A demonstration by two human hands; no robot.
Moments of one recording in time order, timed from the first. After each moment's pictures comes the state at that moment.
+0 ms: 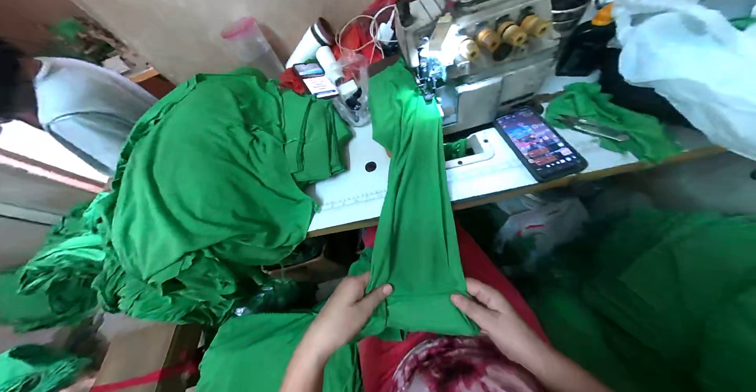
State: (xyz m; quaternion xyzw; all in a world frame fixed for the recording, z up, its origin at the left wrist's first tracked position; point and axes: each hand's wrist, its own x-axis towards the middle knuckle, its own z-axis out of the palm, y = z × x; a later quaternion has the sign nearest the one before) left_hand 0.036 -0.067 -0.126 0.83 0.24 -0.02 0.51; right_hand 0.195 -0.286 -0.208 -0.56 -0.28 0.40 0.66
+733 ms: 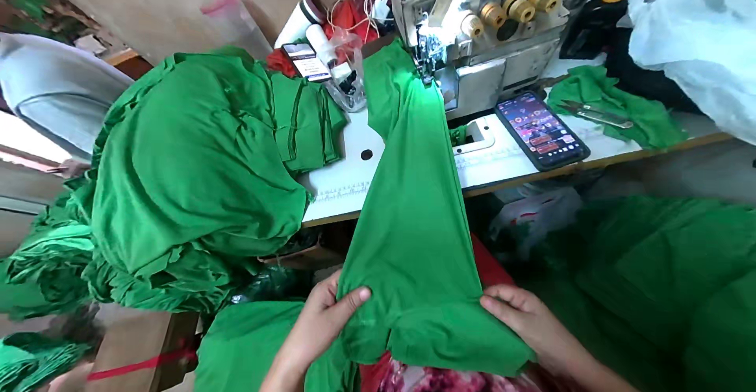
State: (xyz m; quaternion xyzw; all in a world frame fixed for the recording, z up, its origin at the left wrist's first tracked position) left_hand 0.009 -0.068 -0.120 0.73 0.24 0.09 0.63; right_hand 0.206 -0.324 -0.193 -0.65 -0.17 0.42 0.61
